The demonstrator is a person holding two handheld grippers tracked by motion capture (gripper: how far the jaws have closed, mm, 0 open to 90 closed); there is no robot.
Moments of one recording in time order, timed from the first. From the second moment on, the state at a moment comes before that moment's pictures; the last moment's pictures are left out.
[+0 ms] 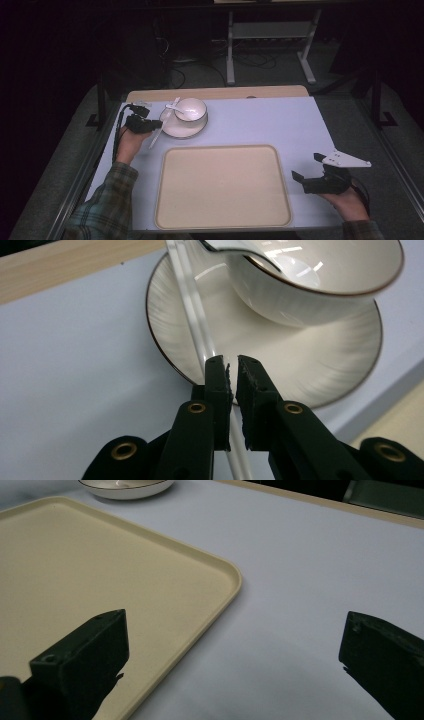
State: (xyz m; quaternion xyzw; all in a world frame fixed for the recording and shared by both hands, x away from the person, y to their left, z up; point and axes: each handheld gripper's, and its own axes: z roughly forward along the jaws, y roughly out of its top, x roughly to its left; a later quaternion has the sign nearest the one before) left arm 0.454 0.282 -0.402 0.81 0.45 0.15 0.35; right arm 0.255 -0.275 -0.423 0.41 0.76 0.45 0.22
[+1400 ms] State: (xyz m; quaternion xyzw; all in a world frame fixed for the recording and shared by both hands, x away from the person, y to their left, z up) left arm 0.492 0.270 -0.430 0.80 0.47 0.14 0.34; right arm 0.253 -0.282 -0.422 0.42 0.75 0.45 0.23
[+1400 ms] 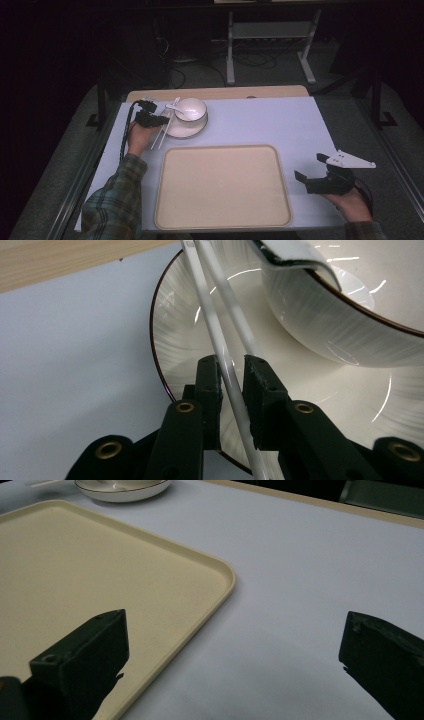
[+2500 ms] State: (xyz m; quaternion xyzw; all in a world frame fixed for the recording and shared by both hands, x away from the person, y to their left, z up) left arm 0.495 0.264 -0.436 0.79 0.50 0.15 0.32; right arm 0.252 -0.283 -0.422 0.42 0.75 0.45 0.22
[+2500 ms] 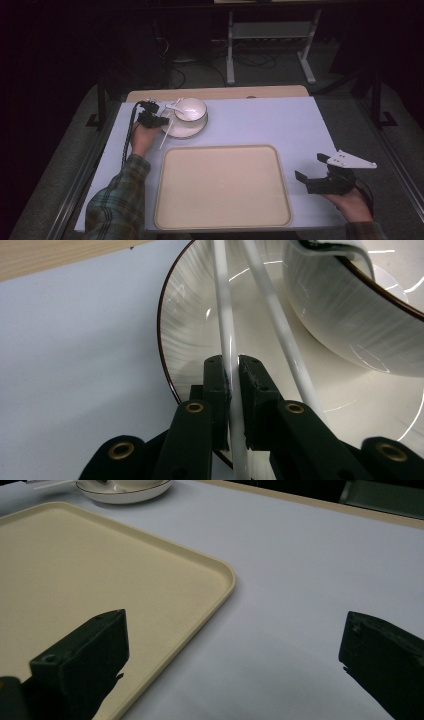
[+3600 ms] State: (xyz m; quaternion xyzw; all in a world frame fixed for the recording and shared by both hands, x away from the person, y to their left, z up) left arm 0.483 0.288 -0.409 0.79 0.51 0.14 0.31; right arm 0.253 -0.283 -0.421 0.41 0.75 0.46 0.22
